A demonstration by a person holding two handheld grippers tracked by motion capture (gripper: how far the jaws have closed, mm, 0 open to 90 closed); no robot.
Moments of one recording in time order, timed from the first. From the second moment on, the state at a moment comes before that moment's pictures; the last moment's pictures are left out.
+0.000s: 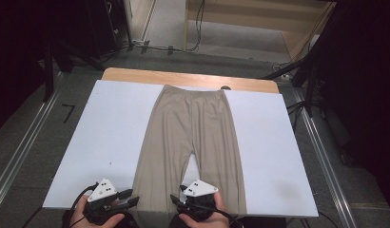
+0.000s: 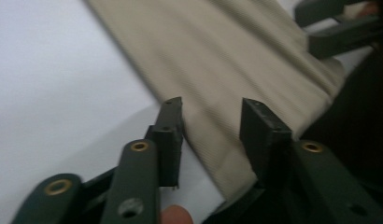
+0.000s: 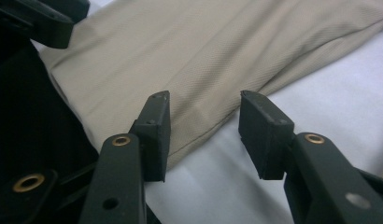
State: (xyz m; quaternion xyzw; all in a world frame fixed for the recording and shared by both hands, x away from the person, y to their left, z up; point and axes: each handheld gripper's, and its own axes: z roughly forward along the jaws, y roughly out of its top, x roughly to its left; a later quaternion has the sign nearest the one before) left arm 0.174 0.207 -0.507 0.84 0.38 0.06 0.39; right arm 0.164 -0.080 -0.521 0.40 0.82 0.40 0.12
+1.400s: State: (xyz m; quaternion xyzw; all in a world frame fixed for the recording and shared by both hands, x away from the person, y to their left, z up) left arm 0.168 0.231 -0.487 0.81 0.37 0.06 0.45; right arm 0.149 -0.193 -0.492 0.46 0.78 0.40 0.17
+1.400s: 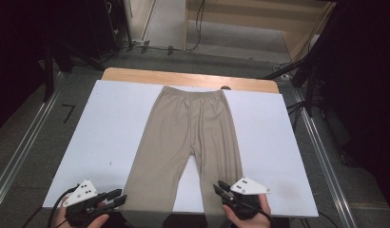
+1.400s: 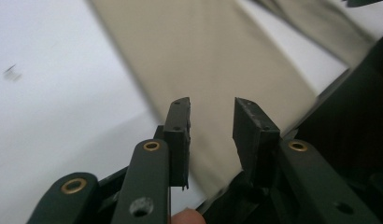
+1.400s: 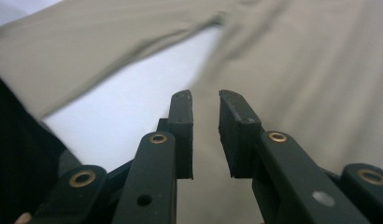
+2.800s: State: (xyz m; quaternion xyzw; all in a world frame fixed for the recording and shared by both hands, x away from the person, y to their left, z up) left arm 0.168 0.013 -0.508 0.86 0.24 0.01 0.44; right arm 0.117 -0.288 -0.518 0.53 0.74 0.39 0.15
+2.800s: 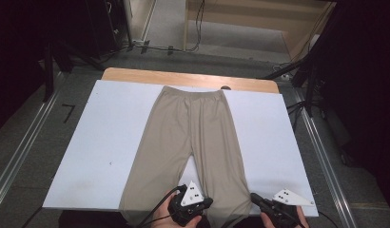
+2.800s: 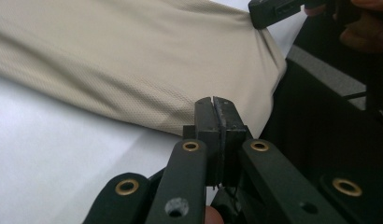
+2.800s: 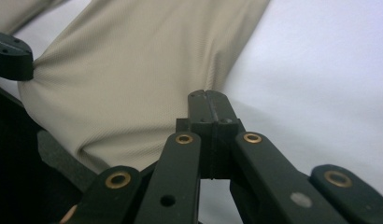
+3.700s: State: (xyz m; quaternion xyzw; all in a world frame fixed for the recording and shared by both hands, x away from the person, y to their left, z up) left arm 0.172 0.136 -0.495 0.83 0.33 0.02 0.45; right arm 0.112 -0.293 -0.503 0.53 0.73 0.39 0.20
